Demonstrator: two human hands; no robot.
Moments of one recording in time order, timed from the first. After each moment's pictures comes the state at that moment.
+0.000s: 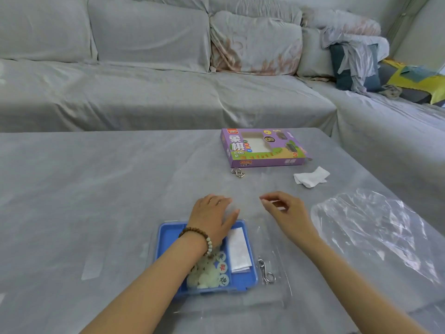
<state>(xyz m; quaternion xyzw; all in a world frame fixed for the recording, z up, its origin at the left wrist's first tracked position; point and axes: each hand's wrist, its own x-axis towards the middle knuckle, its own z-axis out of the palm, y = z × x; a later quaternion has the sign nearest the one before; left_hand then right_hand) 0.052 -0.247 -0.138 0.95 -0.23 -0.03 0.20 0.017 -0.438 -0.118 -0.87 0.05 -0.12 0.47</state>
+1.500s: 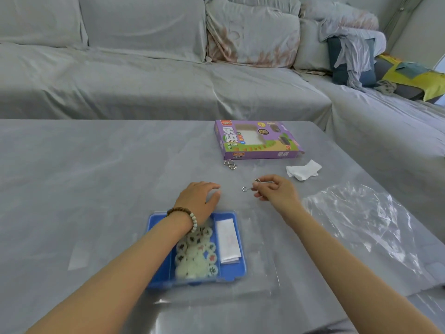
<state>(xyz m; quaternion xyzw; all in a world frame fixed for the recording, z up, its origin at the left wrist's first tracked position) 0.071 -0.240 -0.136 0.93 -0.19 -0.05 0.33 0.048 -0.448 -0.115 -0.79 0.14 -0.06 0.60</state>
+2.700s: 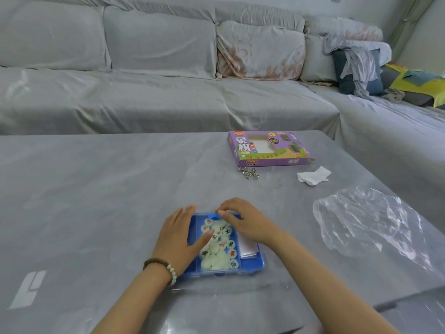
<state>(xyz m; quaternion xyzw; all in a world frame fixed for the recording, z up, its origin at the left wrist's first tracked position) -0.015 -0.161 -0.147 0.94 -0.11 -0.01 0.32 0.012 -0.354 -0.114 -0.94 -0.13 0.06 0.32</state>
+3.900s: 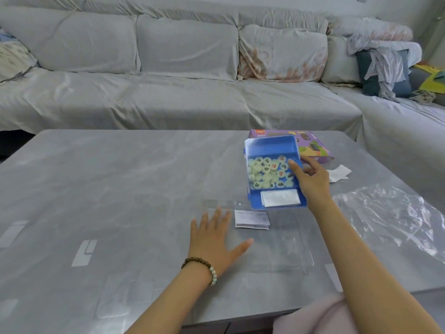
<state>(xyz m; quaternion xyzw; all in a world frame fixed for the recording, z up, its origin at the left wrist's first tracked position) -0.061 -0.175 -0.144 0.98 -0.10 -0.05 0.16 0.022 -0.406 -0.075 -0.74 0.12 -0.20 0.64</state>
